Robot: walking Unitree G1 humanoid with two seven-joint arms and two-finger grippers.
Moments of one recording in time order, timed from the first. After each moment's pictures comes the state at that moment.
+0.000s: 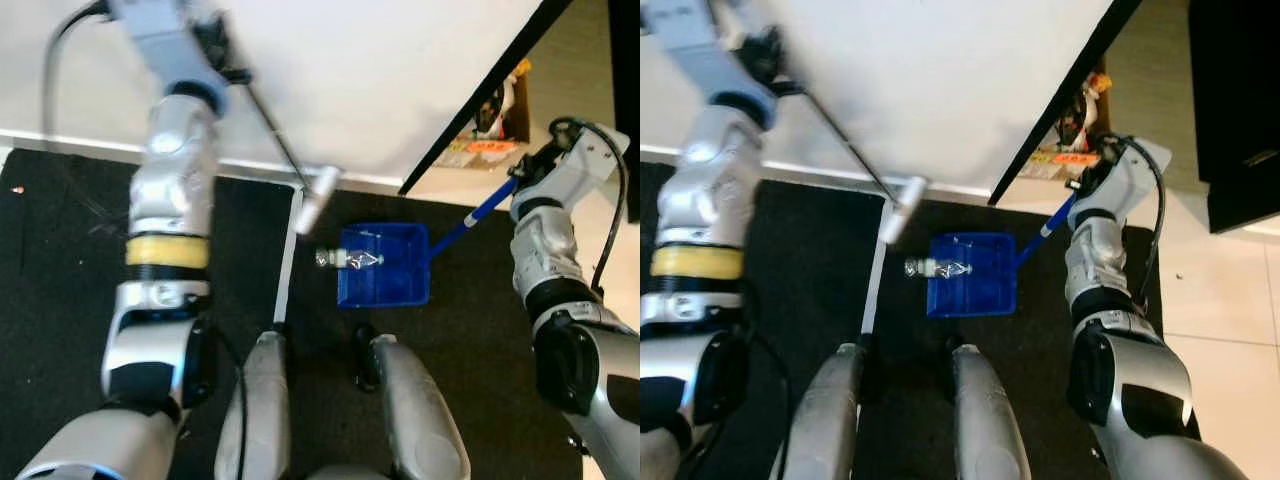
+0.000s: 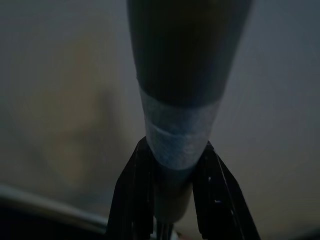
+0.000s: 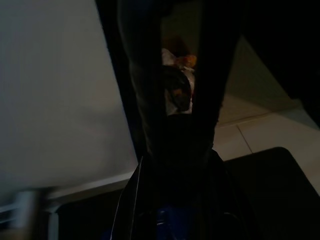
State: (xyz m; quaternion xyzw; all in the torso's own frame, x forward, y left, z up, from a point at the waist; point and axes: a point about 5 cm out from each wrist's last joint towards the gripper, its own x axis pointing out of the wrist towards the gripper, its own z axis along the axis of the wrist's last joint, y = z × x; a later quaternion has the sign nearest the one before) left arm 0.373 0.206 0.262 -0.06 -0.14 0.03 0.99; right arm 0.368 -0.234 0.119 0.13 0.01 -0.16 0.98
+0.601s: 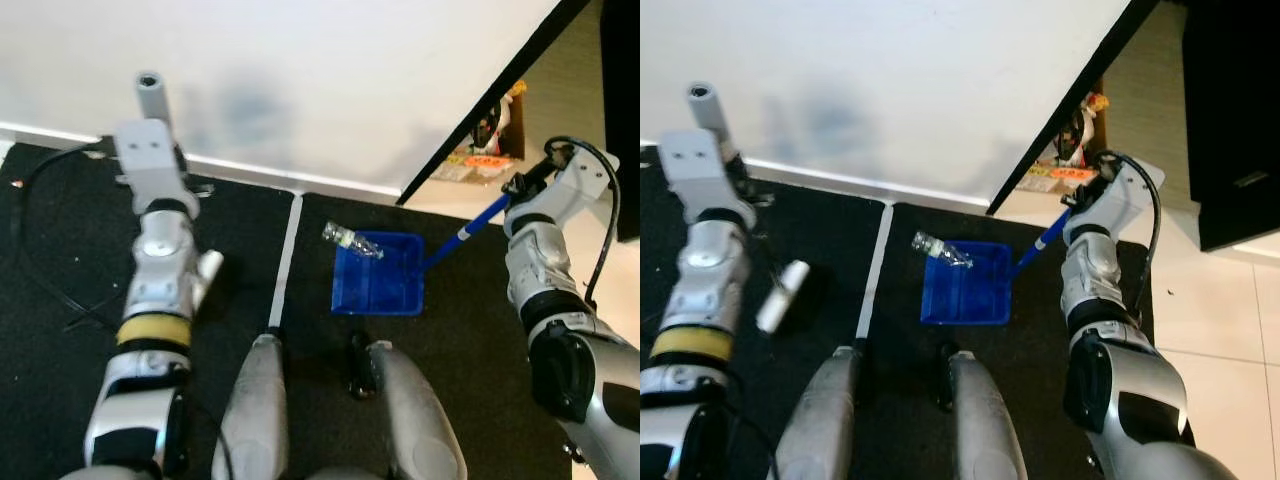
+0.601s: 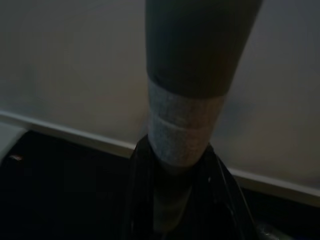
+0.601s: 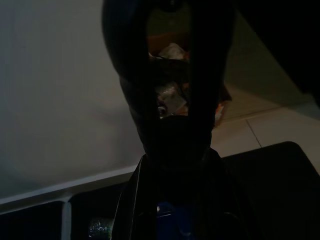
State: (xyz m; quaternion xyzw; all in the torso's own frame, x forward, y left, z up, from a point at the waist) left arm 0.358 0.193 0.142 0.03 -0.04 0.07 1.00; right arm 0.364 -0.221 0.105 0.16 0.02 -0.13 0.98
